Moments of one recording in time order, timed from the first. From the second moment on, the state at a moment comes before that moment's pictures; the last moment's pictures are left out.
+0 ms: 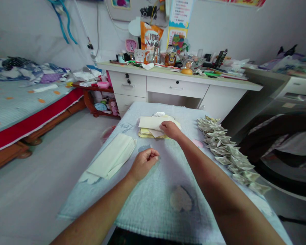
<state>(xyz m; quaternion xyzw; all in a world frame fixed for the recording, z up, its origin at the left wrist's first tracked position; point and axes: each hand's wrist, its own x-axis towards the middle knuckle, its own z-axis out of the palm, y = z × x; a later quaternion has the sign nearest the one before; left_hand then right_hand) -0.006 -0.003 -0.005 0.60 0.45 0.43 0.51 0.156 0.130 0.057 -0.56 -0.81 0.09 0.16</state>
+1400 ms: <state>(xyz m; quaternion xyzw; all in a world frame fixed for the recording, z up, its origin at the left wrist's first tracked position) -0.019 0.000 -0.003 0.81 0.40 0.41 0.12 0.241 -0.036 0.040 -0.39 -0.79 0.32 0.34</state>
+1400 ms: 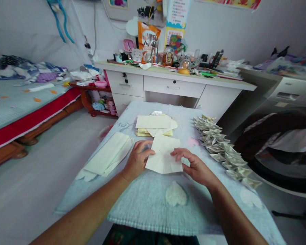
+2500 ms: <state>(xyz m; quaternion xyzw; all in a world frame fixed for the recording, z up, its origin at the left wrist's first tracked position) -0.007 -0.017 0.034 0.67 0.45 0.44 0.39 0.225 -0.032 0.011 -0.41 -0.60 0.46 0.51</state>
